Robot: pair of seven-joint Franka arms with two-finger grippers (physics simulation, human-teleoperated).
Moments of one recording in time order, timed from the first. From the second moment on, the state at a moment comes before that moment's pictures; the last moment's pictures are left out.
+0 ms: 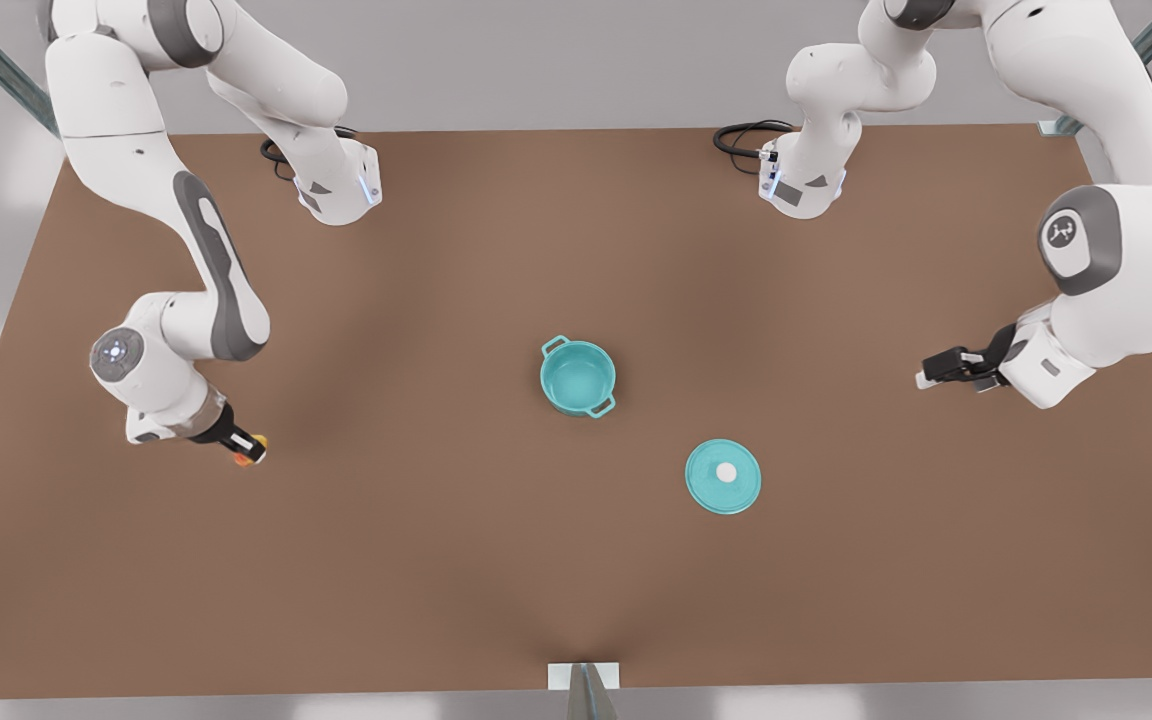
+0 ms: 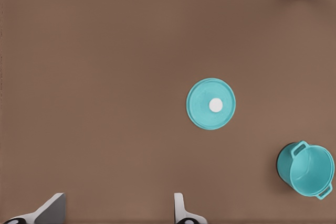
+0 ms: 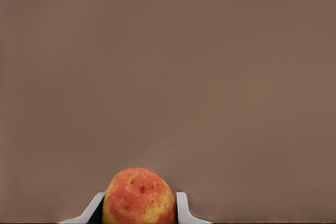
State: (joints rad) left arm -0.07 0.19 0.14 -1.56 -0.21 1.68 0.11; right arm -0.36 0.33 0.32 -2.07 -0.07 2.50 0.48
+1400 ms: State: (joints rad) left arm -0.07 0.19 0.14 -1.56 -0.20 1.72 0.11; right arm 0.37 0.35 0.28 -1.93 0.14 2.36 1.09
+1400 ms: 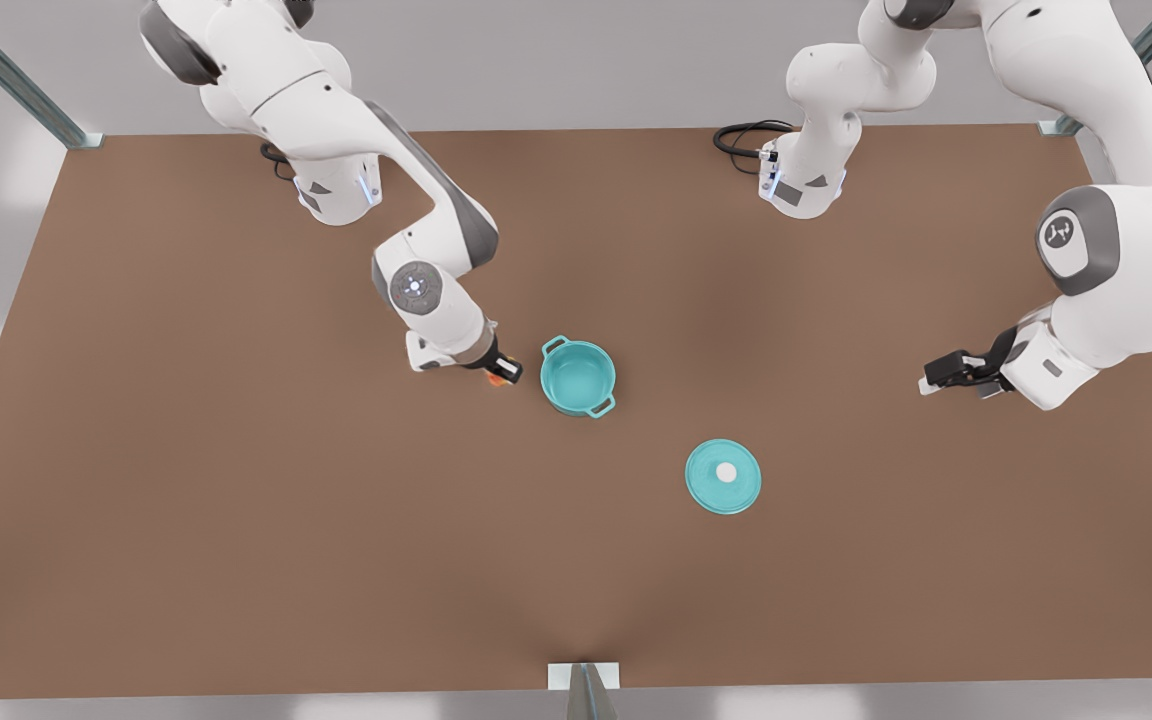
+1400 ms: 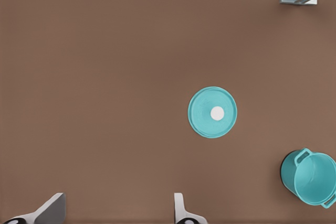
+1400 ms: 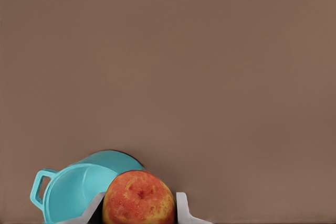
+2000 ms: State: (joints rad) left arm -0.04 0.21 0.14 -1.56 -0.21 1.73 0.12; right arm 0.85 0.53 -0.10 -1.70 0.28 2.36 1.34
